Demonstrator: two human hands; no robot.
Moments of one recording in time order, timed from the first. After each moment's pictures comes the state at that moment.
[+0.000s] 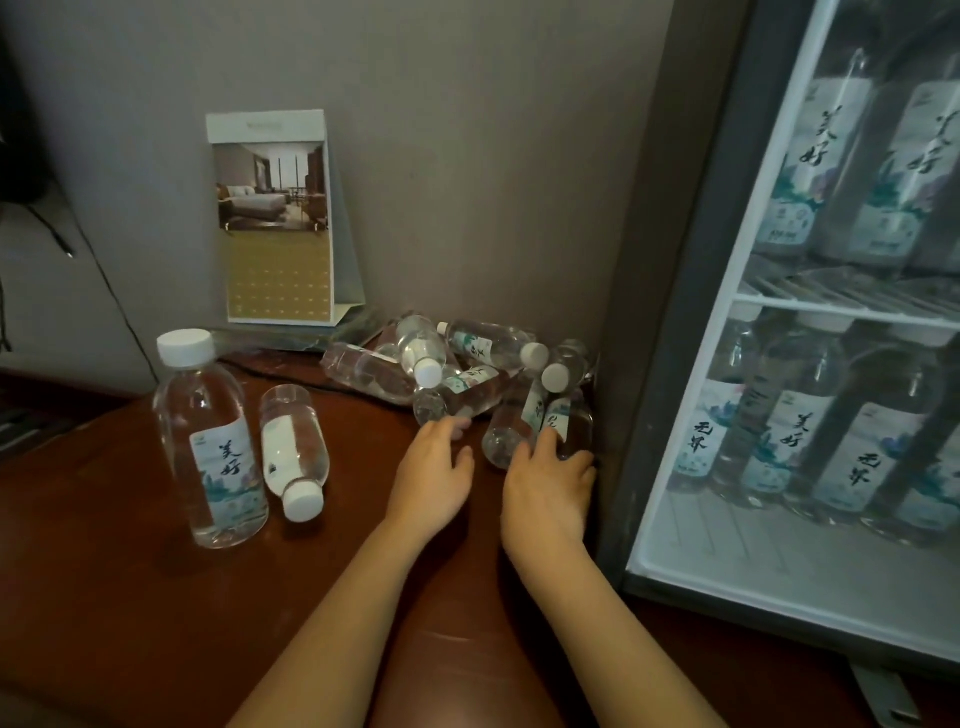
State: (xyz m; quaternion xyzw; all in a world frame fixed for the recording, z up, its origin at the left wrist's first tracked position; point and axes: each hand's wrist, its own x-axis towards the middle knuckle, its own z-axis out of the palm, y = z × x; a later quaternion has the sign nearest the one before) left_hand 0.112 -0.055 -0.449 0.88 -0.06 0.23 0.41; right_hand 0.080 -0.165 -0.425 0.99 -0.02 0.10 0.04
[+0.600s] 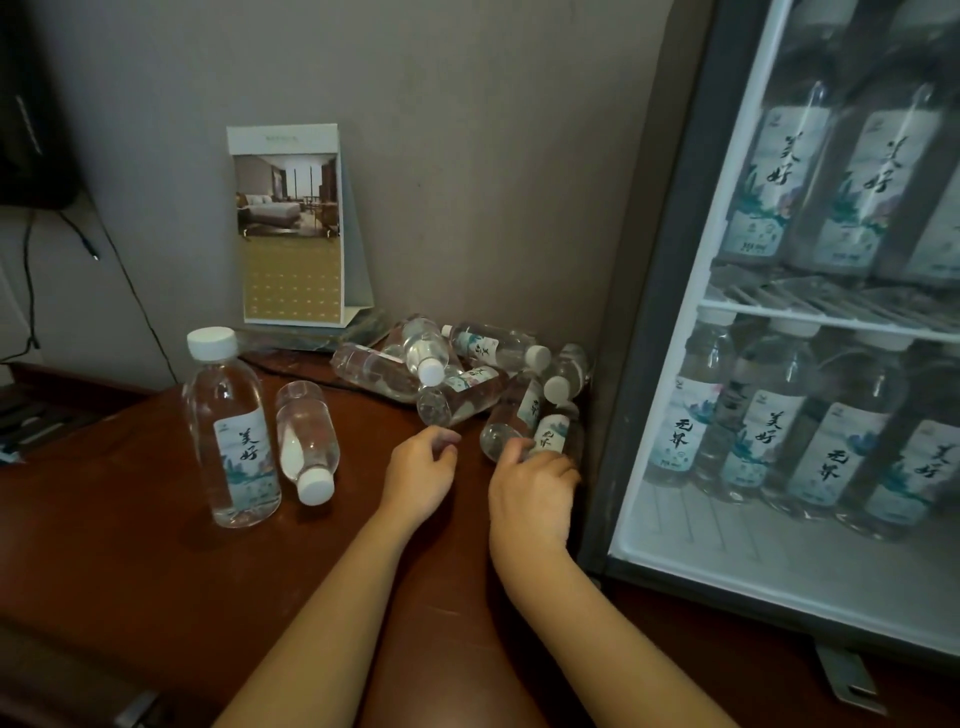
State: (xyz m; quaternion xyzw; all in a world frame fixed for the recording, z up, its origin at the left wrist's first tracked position) left_hand 0.105 -0.048 -0.452 0.86 0.01 0.18 0.47; right_hand 0.054 -0.157 -0.427 0.98 -0.03 0.17 0.12
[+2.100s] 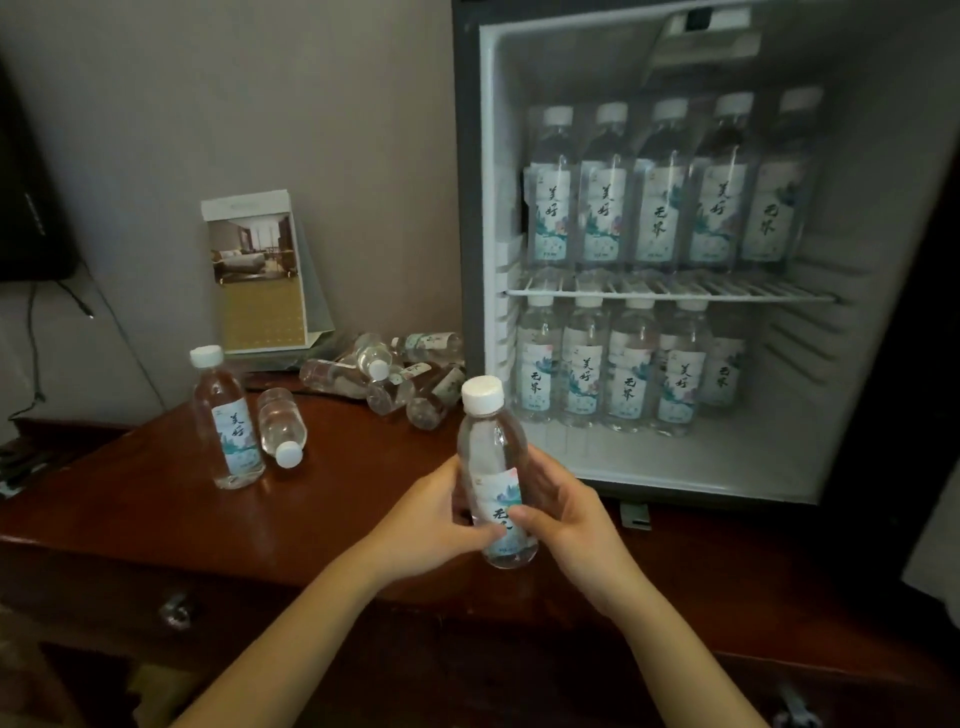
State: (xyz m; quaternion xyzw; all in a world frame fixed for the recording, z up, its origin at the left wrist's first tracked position) left_hand -0.099 -0.144 -0.398 0.82 -0.23 0.00 0.52; right_hand -0.120 -0.316 -0.405 0.70 0.20 0.04 -0.69
